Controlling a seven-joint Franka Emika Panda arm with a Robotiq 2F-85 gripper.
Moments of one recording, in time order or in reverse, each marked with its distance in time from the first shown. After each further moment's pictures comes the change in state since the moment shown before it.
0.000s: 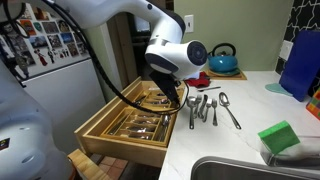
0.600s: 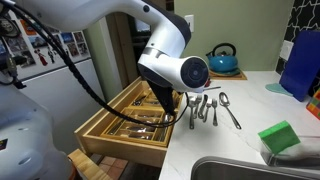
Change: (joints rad) arm -0.036 -0.080 -0.098 -0.118 0.086 0.019 0.028
